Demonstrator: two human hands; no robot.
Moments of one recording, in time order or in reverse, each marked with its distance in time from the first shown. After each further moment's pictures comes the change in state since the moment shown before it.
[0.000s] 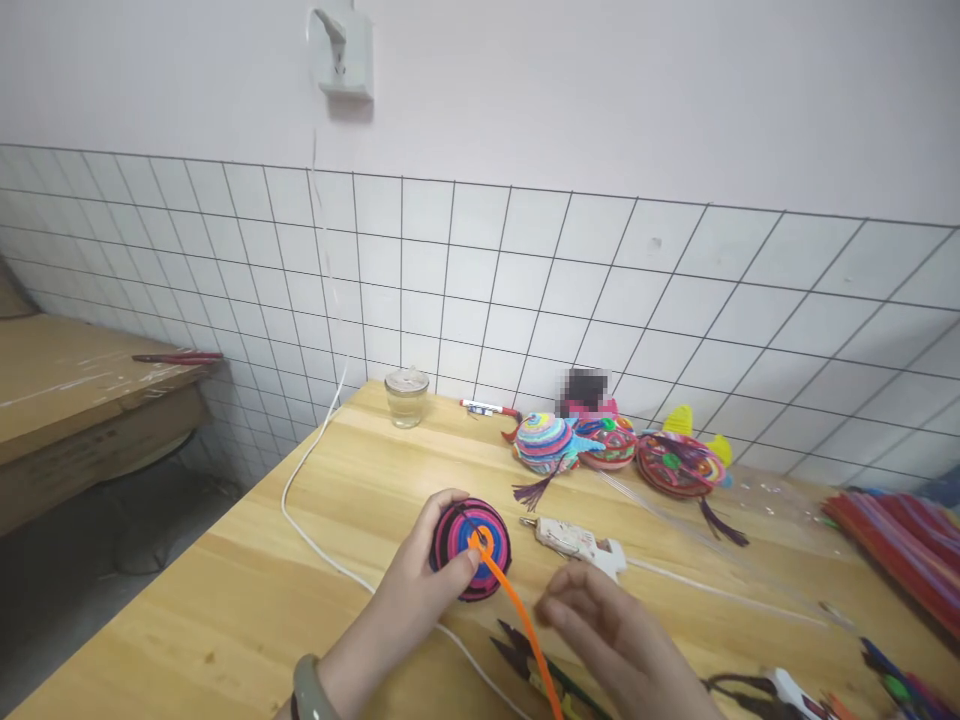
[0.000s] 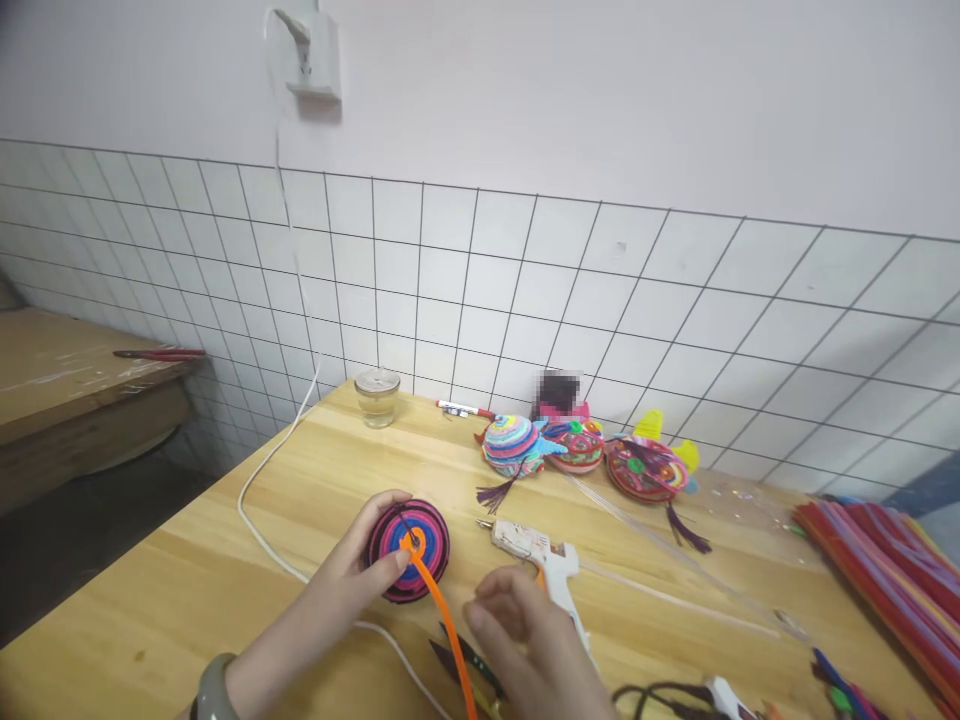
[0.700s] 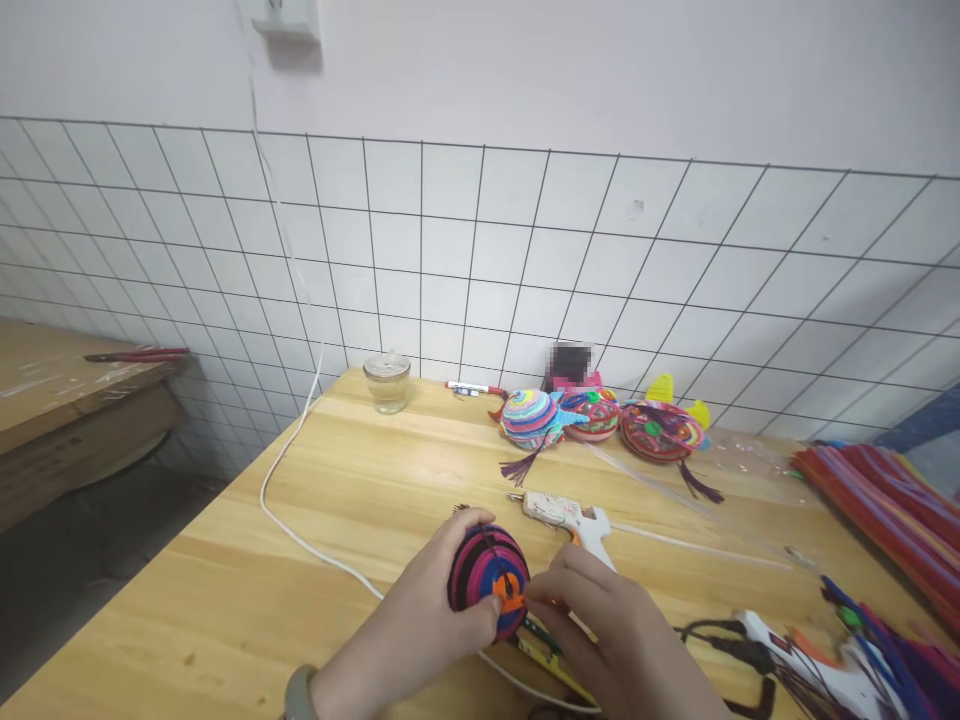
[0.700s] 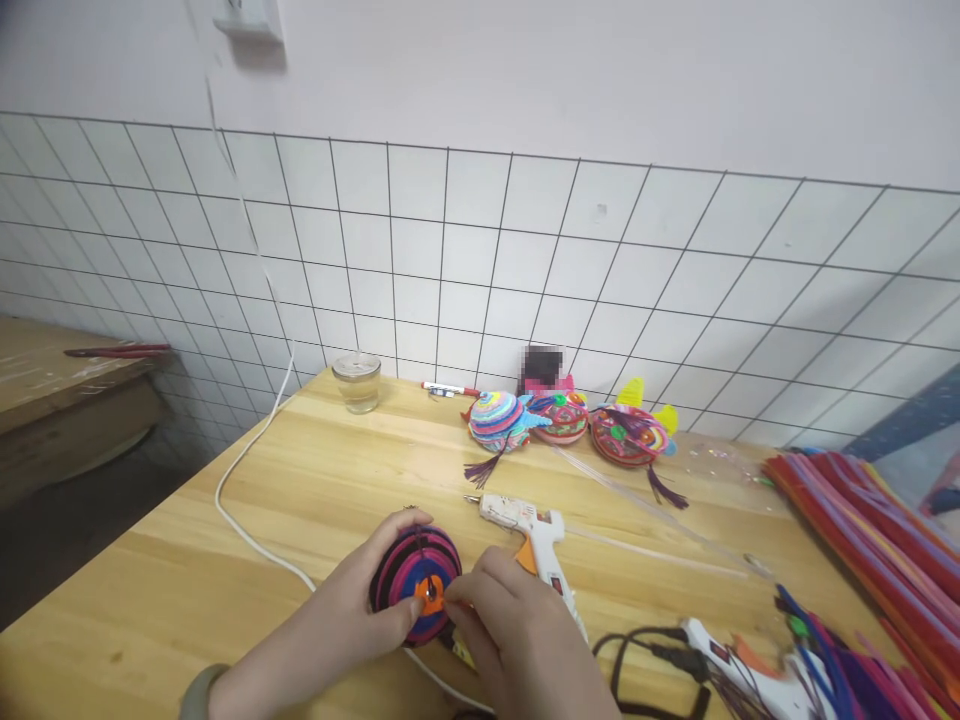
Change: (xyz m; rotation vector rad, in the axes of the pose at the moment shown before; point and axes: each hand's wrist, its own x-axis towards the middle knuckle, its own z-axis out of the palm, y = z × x) left_hand -0.011 0.003 0.020 0.209 -0.242 -0.081; right_hand -0.011 -0.019 -0.007 -0.605 -0.067 -0.446
